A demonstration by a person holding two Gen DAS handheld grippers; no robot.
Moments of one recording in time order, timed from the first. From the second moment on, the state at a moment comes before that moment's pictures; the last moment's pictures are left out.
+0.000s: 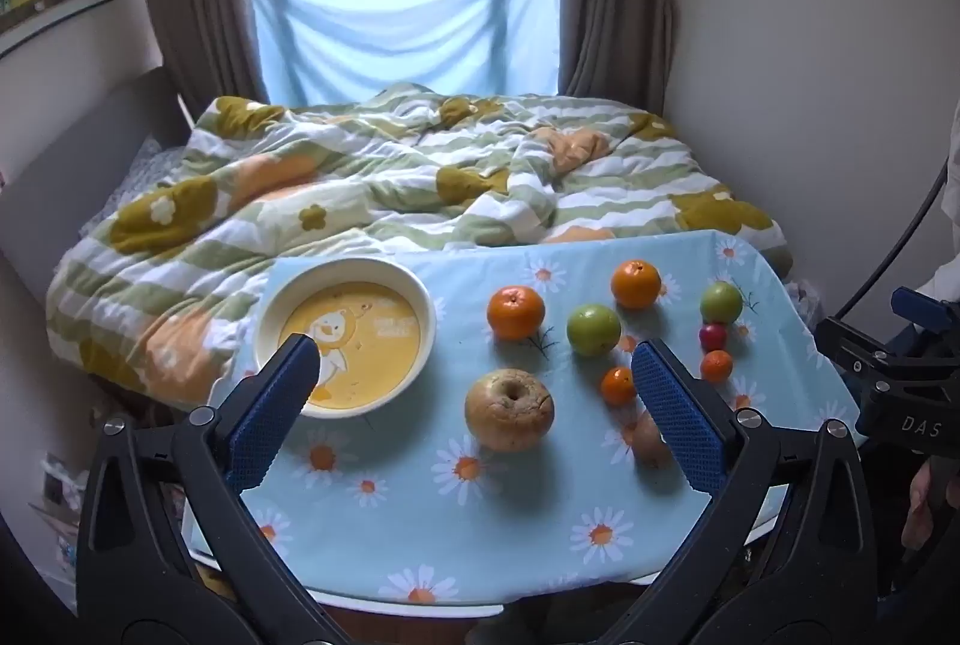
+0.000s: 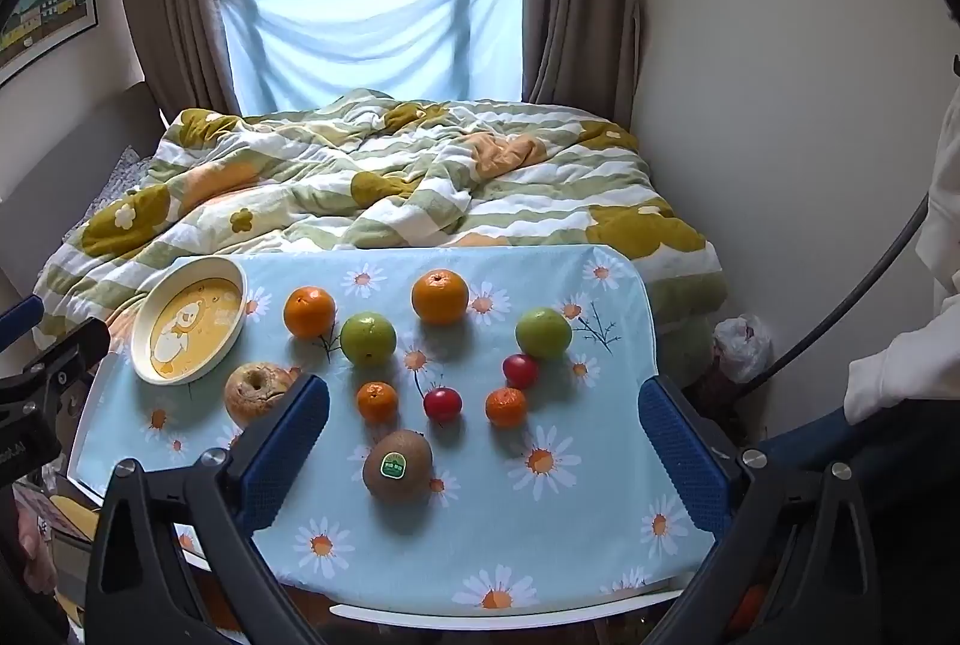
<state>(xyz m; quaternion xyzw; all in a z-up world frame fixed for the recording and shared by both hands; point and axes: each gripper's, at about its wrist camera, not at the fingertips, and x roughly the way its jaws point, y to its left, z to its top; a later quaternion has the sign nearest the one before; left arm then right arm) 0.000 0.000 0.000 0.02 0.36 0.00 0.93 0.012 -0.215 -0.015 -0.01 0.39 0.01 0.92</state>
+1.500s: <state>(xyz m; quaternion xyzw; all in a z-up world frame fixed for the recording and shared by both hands) -0.011 -0.005 0.010 0.02 0.34 0.00 0.94 0.005 -0.214 -0.010 -0.01 0.39 0.02 0.92</state>
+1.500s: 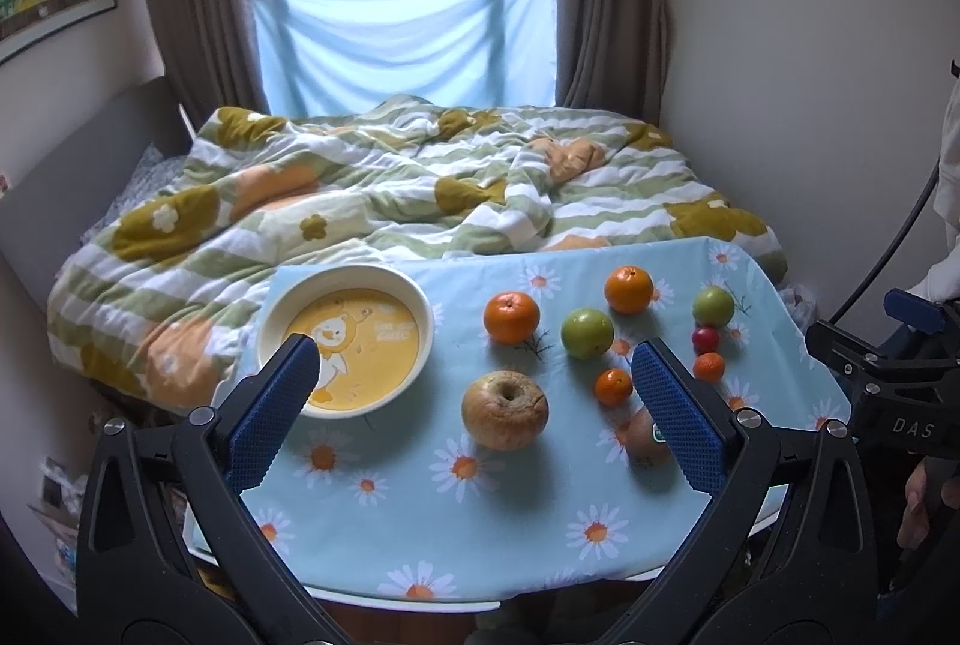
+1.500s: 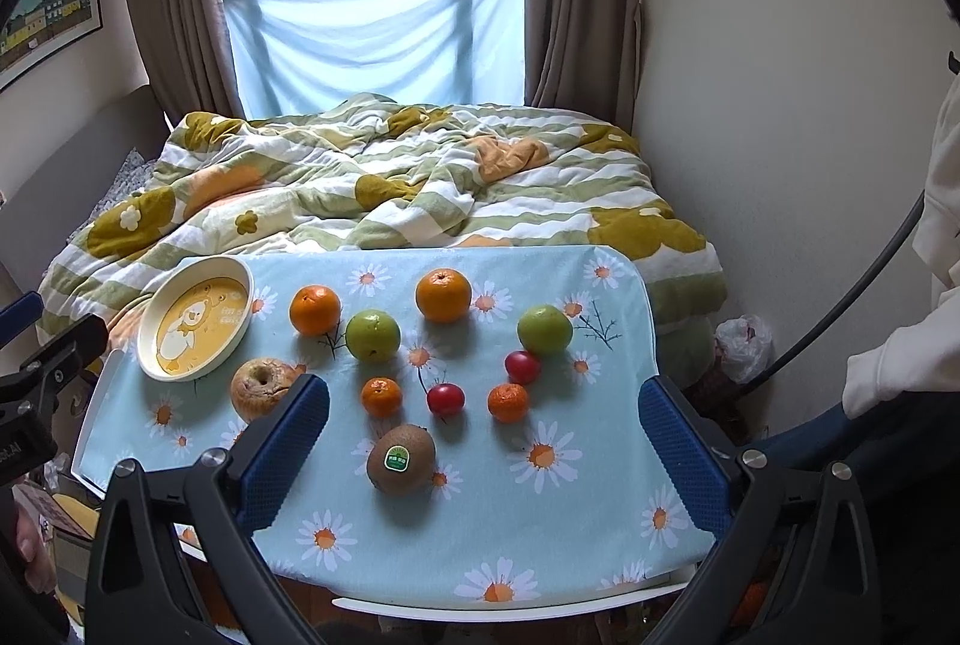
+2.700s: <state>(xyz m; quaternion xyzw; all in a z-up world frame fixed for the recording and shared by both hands) -0.009 -0.003 0.012 0.01 0.34 0.00 0.94 0.006 -0.213 -0.011 -0.01 0.39 0.02 0.92</state>
